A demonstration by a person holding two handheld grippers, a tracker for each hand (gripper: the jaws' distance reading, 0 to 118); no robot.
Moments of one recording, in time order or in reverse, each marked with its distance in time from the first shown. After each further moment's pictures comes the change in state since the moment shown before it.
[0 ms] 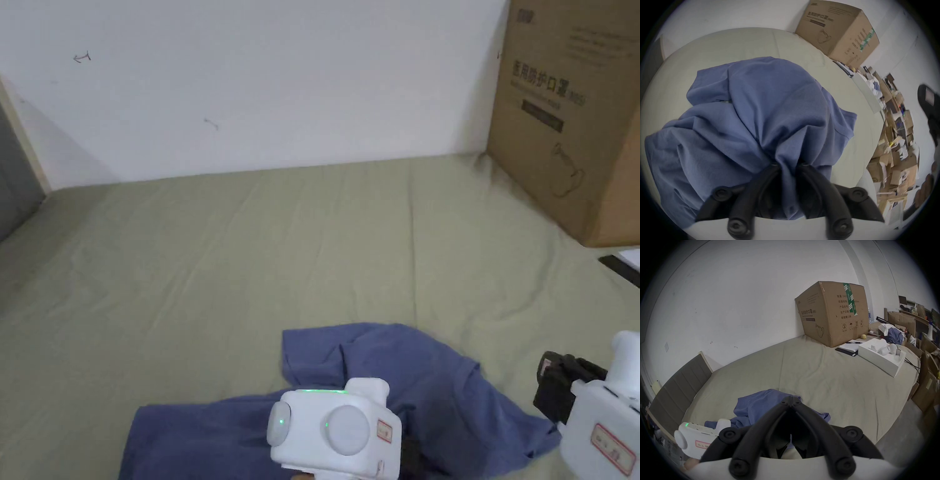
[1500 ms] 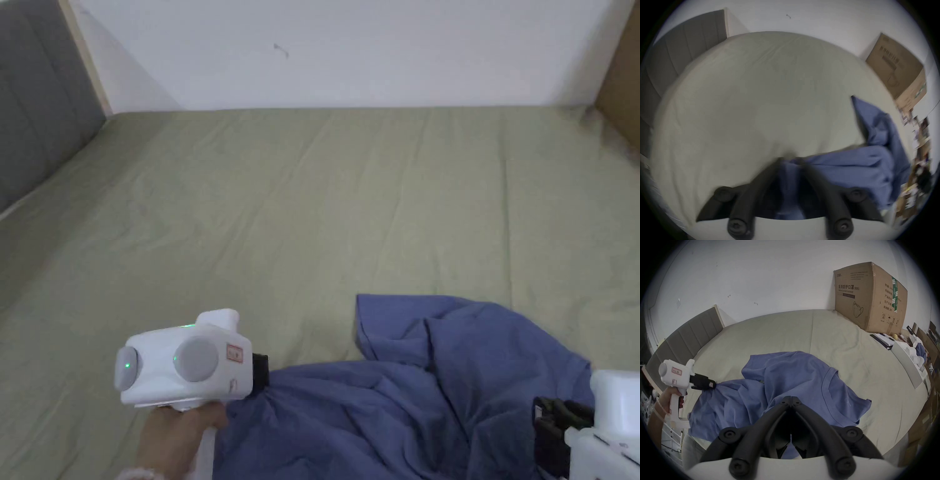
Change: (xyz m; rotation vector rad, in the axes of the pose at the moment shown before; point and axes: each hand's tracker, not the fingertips) left arm -0.238 0.016 0.080 0.177 0.250 0.353; right arm -0.073 -0.052 -0.077 -0.301 0.126 0.286
